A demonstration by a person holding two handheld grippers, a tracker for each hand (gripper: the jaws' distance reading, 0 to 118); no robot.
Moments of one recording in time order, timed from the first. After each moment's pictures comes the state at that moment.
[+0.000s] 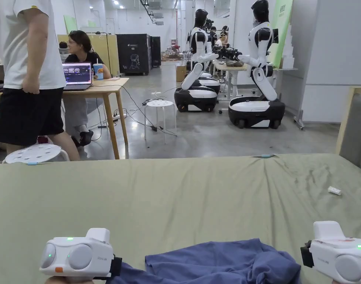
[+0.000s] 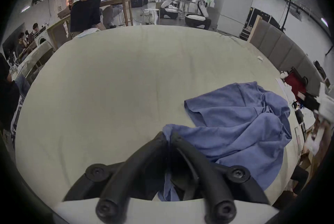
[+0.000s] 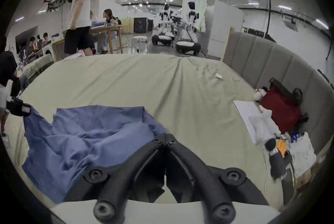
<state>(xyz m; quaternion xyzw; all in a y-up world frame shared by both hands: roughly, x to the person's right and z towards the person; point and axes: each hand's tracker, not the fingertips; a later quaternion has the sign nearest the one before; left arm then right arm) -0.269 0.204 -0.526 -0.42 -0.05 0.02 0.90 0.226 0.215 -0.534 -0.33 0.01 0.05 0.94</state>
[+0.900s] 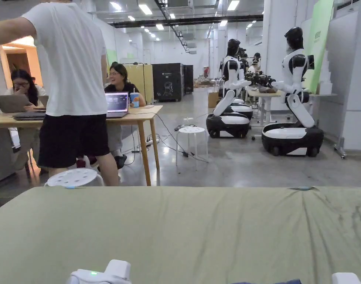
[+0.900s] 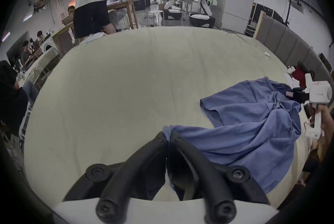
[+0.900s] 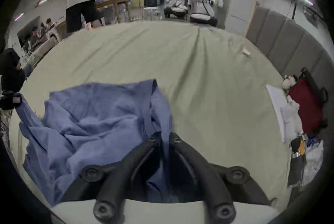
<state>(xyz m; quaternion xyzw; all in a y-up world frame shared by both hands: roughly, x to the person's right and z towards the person) -0.286 0.211 -0.518 -0.41 -0.02 -0.02 0.91 0.205 0.188 -0.571 -0.41 0.05 0.04 0.91</state>
